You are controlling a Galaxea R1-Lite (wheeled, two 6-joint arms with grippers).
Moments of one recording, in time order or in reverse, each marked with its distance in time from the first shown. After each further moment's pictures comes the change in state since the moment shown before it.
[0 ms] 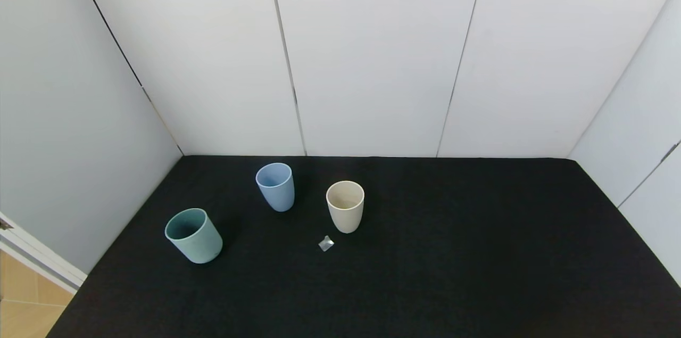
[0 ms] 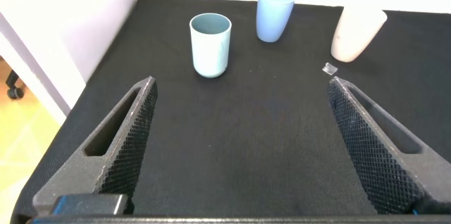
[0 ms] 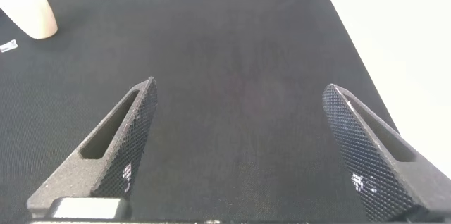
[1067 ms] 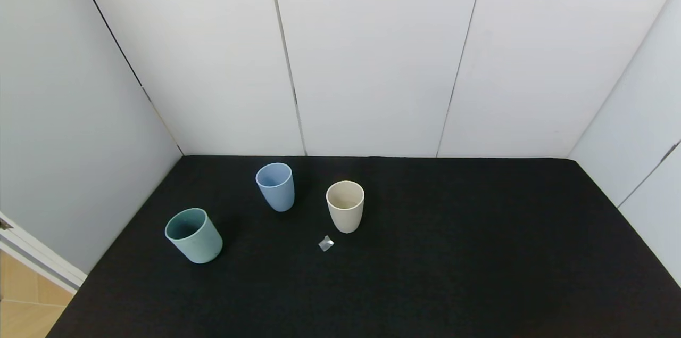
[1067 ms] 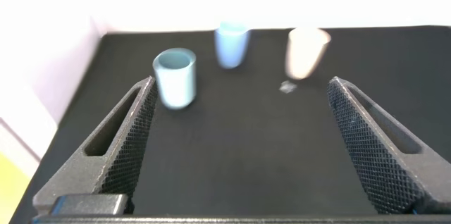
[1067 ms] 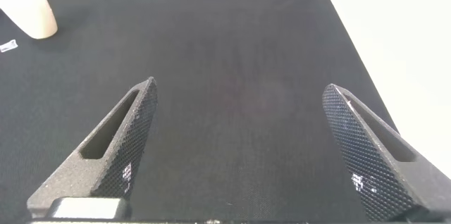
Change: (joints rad) left arm 0.001 0.025 -0.146 0.042 -0.164 0.013; right arm 0.000 0.000 0.000 0.000 0.000 0.000
